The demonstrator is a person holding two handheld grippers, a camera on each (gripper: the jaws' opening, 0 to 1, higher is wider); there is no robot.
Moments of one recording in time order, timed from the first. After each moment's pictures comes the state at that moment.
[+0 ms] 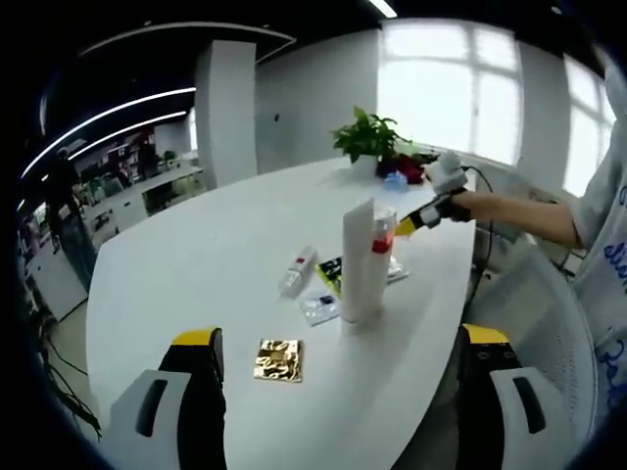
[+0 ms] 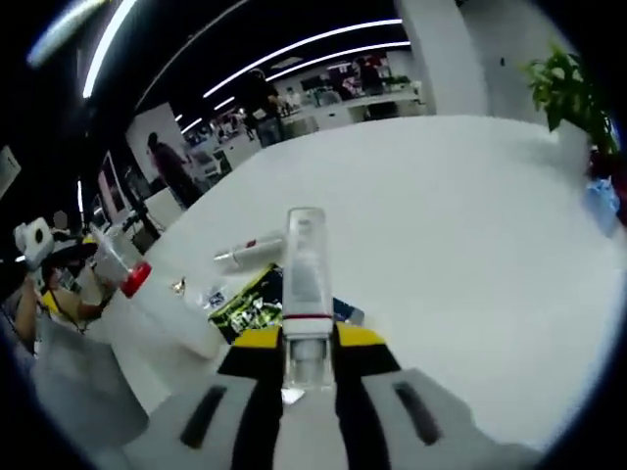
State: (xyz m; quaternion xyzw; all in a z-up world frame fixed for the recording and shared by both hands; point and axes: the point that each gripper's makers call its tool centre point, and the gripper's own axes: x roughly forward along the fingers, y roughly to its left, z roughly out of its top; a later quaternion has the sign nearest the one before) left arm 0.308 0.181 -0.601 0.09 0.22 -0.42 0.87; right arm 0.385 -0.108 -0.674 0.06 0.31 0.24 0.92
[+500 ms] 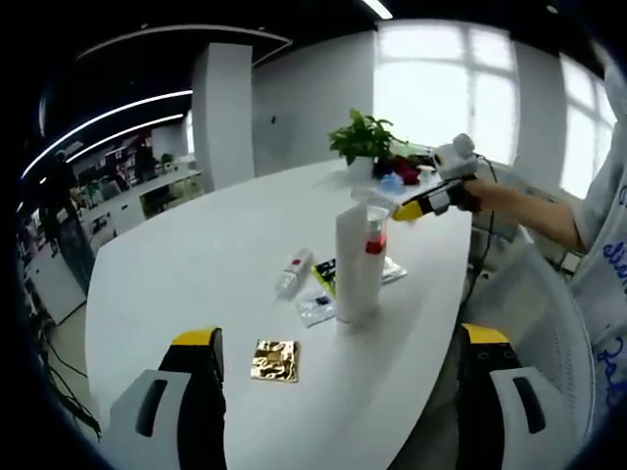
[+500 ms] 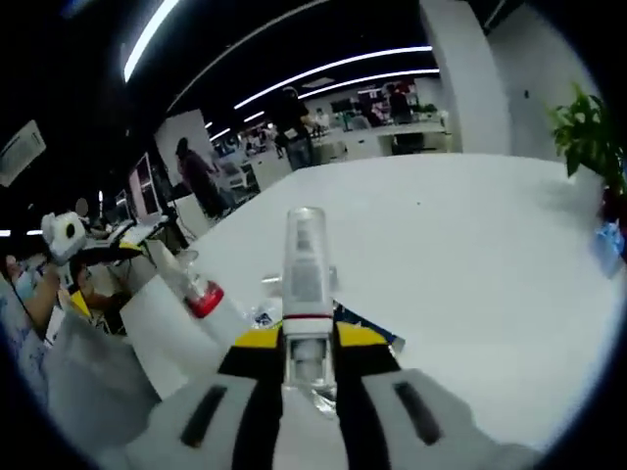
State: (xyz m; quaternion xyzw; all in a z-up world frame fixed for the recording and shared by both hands) left arm 0.302 0.179 -0.599 0.09 0.22 -0.43 0.87; right arm 0.360 -0.070 -0.619 0.04 0.25 0.28 0.93
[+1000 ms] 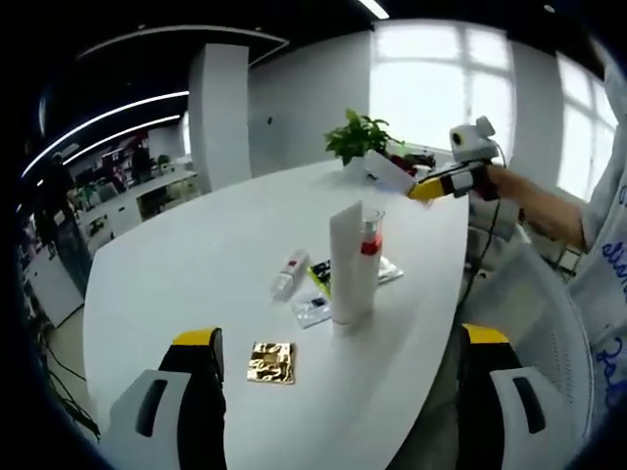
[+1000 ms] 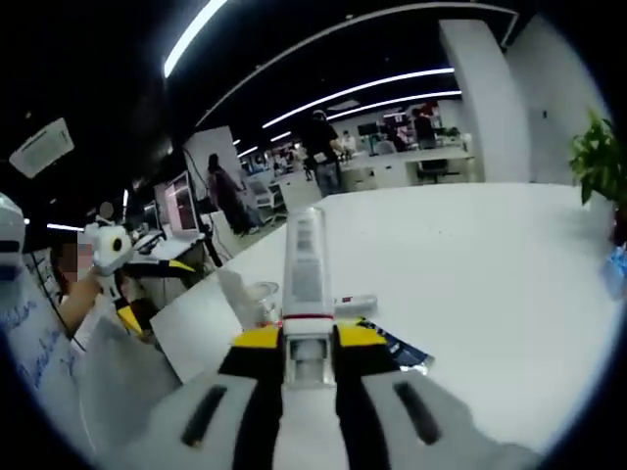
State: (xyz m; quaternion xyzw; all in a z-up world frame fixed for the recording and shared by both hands) left arm 0.299 0.174 -0.599 0.09 0.22 -0.44 0.87; right arm 0.334 -0.052 -0.571 0.05 0.20 0.34 0.92
